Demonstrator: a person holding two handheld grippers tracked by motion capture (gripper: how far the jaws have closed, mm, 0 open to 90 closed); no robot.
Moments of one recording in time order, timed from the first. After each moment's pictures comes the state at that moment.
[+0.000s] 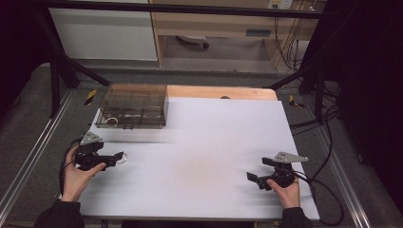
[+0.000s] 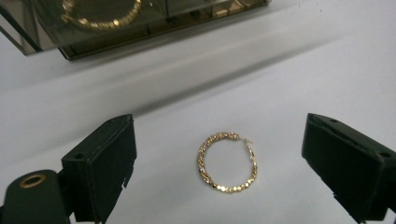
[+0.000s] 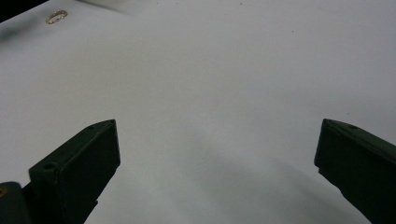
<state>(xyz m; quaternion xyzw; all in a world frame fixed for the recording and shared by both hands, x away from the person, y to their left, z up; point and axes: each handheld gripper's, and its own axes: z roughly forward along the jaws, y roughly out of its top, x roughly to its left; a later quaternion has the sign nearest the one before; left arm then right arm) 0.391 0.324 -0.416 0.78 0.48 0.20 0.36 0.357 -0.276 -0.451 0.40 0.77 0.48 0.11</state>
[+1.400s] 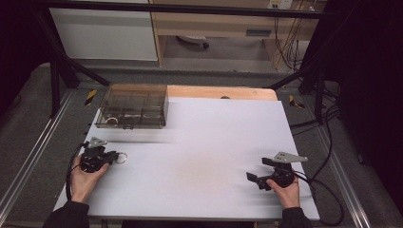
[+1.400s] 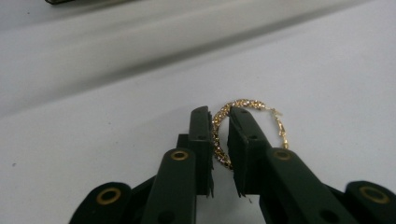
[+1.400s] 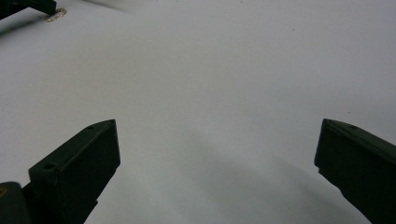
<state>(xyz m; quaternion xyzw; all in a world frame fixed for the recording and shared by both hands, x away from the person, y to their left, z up) 0.398 0.324 -0.446 0.78 0.51 0.19 0.32 0.357 -0.276 -0.452 0.40 0.77 0.48 0.11</state>
